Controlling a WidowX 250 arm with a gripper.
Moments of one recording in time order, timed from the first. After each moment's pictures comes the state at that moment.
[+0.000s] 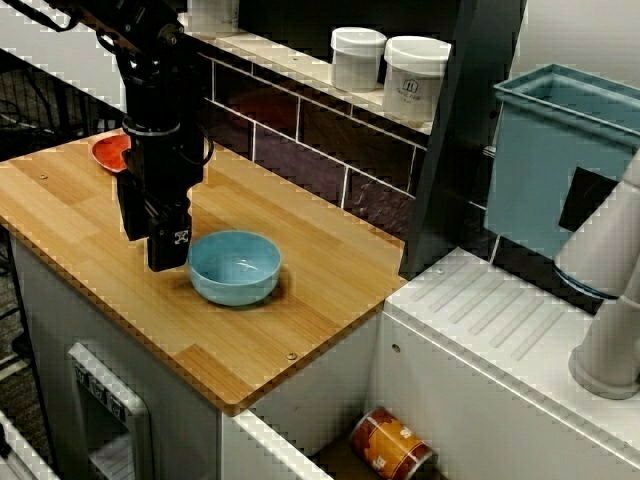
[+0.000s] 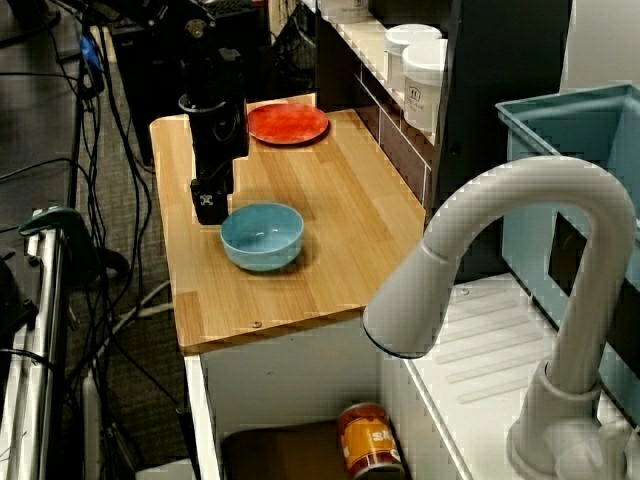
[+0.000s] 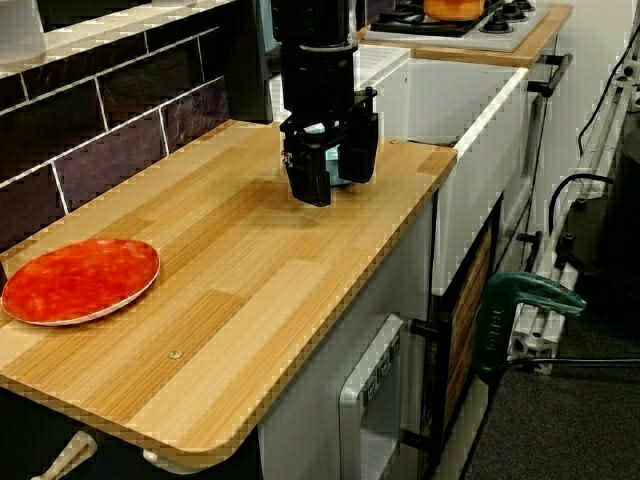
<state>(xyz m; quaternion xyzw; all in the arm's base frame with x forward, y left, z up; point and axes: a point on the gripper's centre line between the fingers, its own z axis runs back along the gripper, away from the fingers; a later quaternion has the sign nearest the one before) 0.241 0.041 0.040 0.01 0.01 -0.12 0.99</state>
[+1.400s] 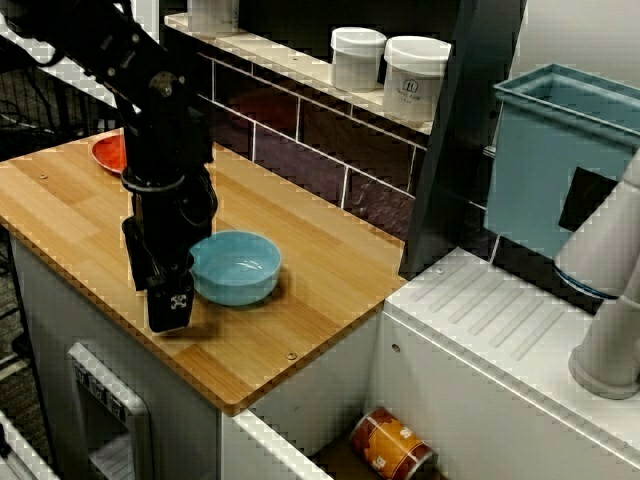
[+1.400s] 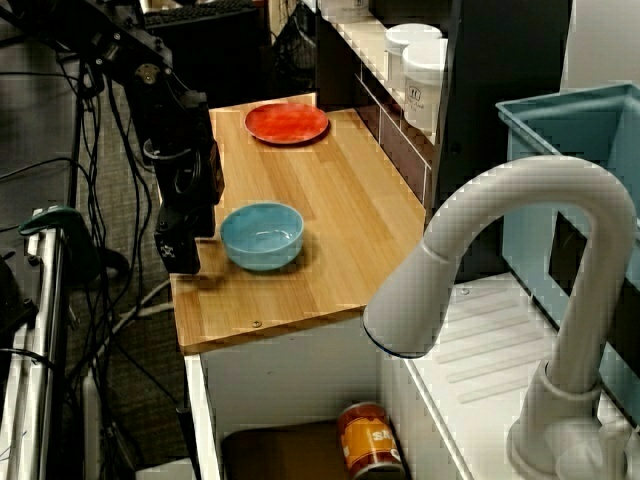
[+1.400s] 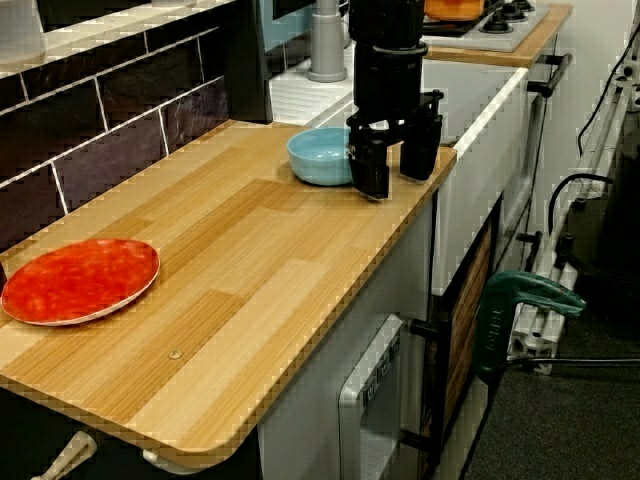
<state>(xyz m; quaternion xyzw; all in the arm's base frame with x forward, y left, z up) 0.212 -0.008 0.027 0.01 -0.01 -0.19 0.98</state>
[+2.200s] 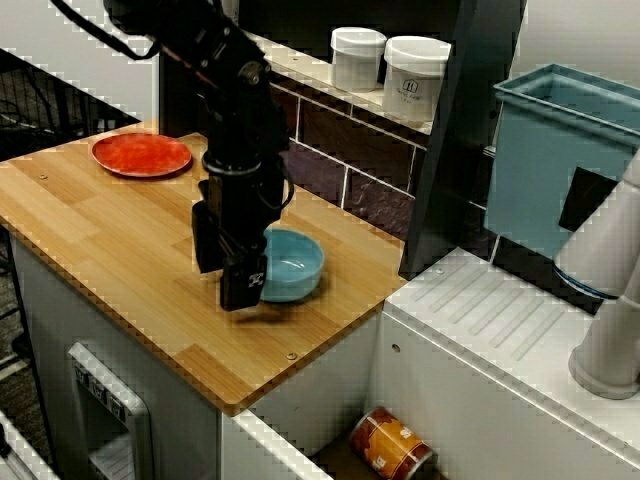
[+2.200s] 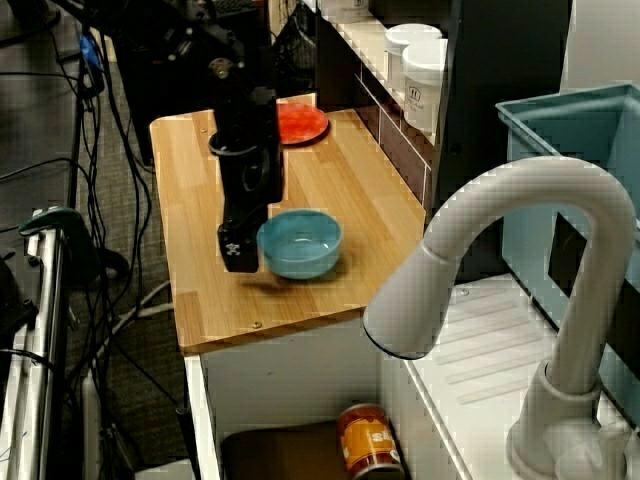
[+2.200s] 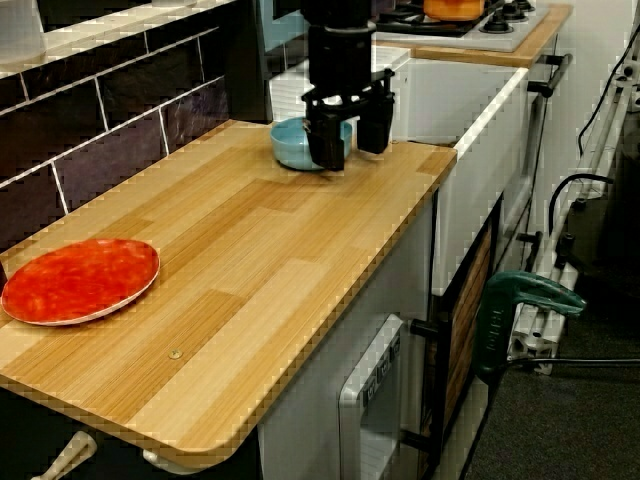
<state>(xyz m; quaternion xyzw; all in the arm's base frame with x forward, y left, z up) 0.261 -0.027 0.036 0.01 0.00 -0.17 0.99</state>
